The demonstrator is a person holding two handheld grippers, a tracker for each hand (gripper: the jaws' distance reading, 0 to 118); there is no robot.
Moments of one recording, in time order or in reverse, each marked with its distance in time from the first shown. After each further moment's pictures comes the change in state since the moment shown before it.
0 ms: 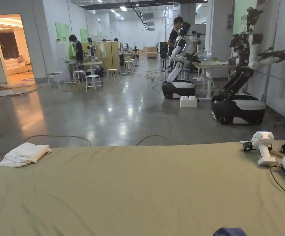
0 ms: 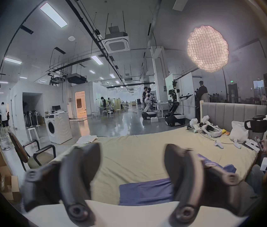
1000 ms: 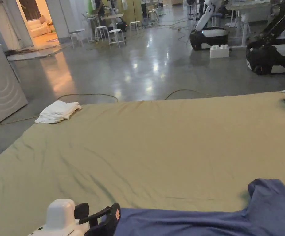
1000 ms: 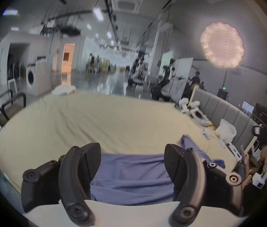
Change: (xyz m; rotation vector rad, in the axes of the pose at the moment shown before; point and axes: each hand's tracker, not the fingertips) left arm -0.047 -0.123 -0.185 -0.486 -0.160 0.288; right arm -0.012 -0.031 -0.027 -0.138 0.093 -0.045
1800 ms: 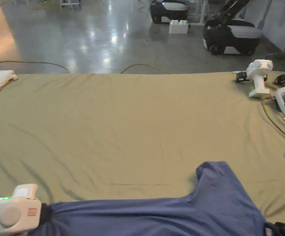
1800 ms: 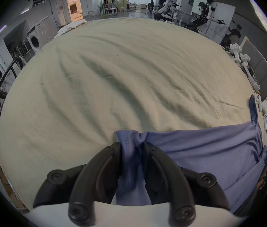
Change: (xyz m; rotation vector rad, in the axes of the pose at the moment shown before) left arm -0.067 -0.026 -0.215 -0.555 0.247 -0.012; right arm 0.088 -0.030 -0.130 -0.450 -0.115 -0.140
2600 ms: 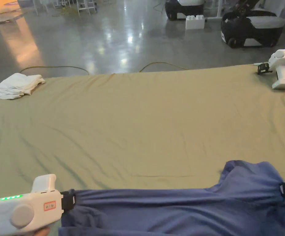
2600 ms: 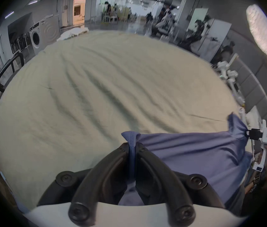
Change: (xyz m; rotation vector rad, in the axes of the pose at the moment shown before) left arm -0.016 -0.033 0.096 0.196 -0.152 0.051; right arm 0.068 0.022 -0.112 -0.184 -0.093 -0.025
